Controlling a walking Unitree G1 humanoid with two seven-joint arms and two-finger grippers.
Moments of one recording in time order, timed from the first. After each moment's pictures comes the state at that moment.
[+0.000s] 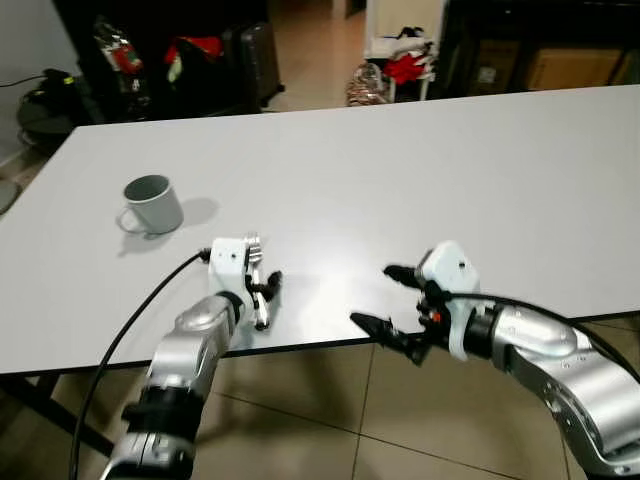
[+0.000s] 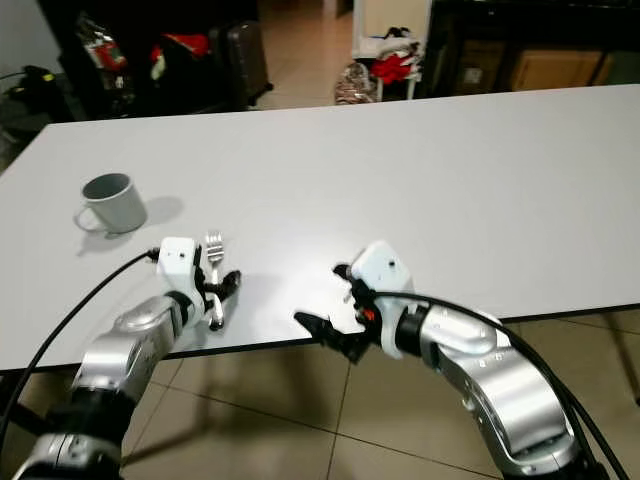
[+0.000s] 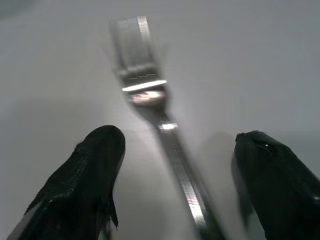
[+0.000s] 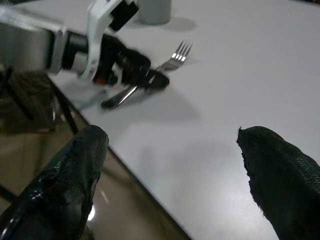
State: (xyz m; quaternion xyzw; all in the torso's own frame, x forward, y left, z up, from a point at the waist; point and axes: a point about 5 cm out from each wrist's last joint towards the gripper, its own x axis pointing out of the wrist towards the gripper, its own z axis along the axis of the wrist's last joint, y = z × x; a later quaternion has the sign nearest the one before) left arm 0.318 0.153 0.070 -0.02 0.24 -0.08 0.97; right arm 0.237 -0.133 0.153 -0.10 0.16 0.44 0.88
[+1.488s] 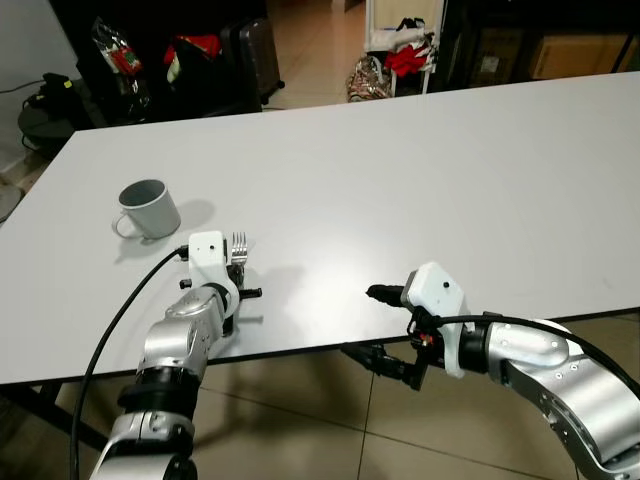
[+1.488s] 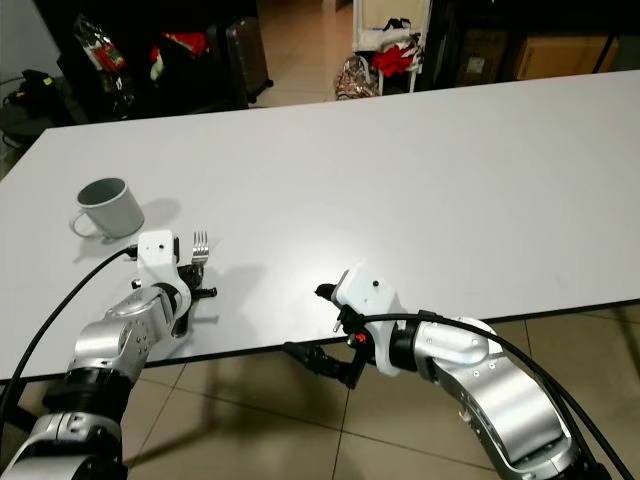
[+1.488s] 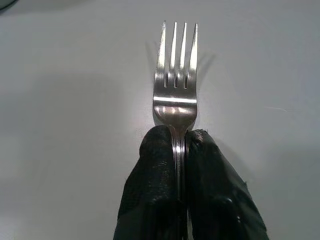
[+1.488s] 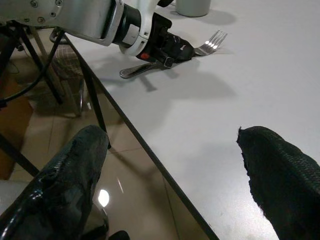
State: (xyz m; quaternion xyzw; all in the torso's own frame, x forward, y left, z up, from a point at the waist) left arm 0.324 0.174 0.069 -0.07 0.26 0.01 0.96; right arm 0.227 -0.123 0.148 -0.12 0.16 0.50 0.84
